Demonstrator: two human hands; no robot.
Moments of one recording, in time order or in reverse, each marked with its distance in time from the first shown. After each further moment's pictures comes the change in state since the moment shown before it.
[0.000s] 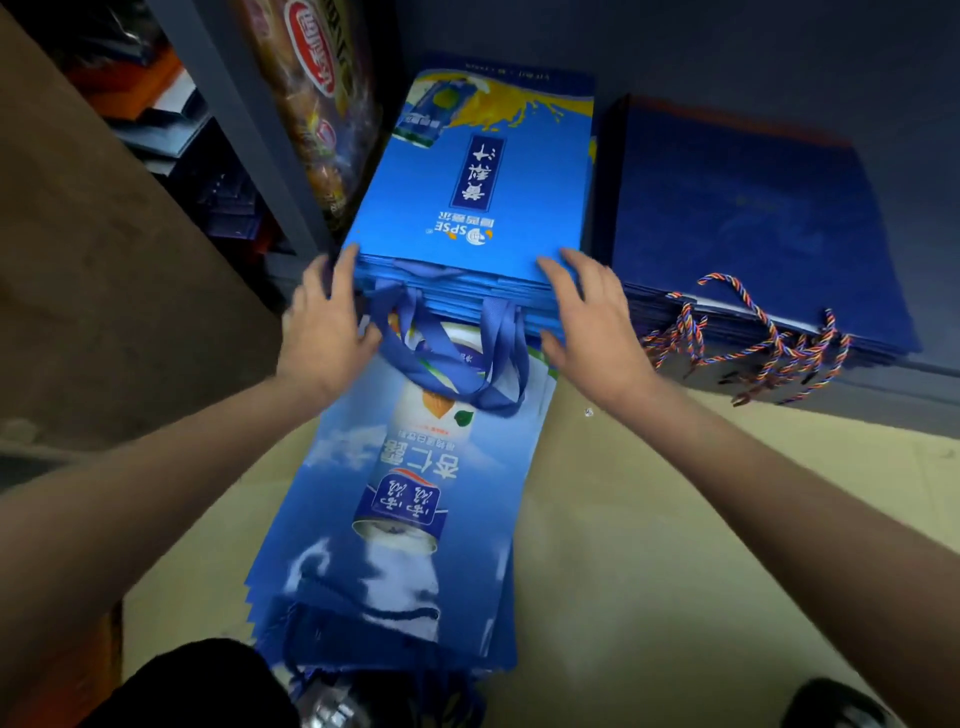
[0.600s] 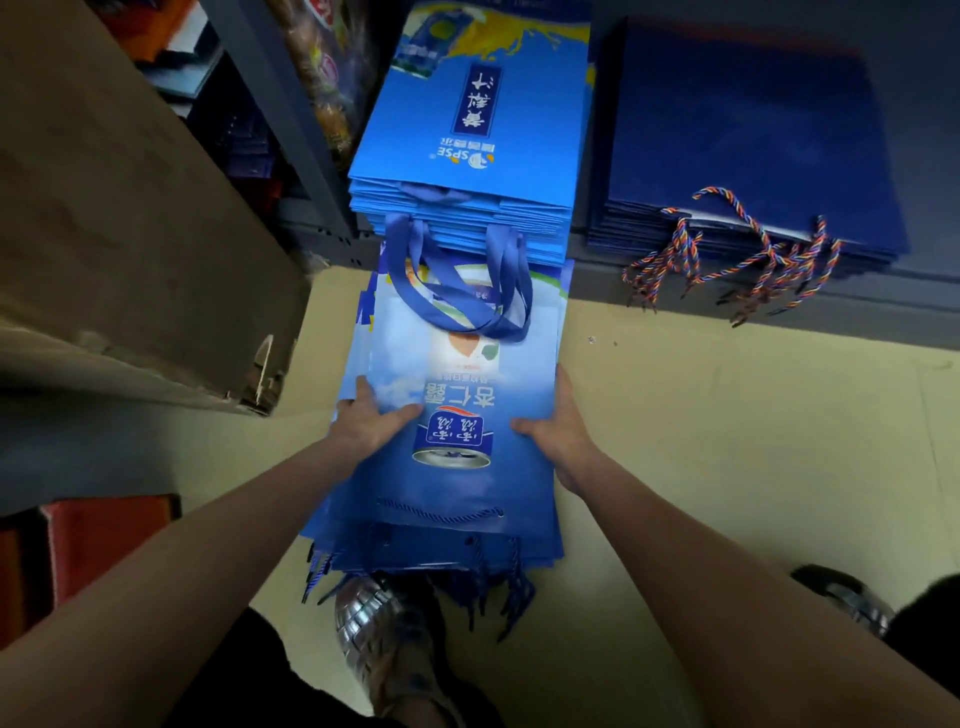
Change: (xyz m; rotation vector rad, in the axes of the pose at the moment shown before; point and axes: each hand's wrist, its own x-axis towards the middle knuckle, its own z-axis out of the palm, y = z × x) left_hand -0.121 -0.031 0.059 -0.297 -0.569 -0.610; right_hand -0.137 -0.033 0.099 1.189 -0.202 0.850
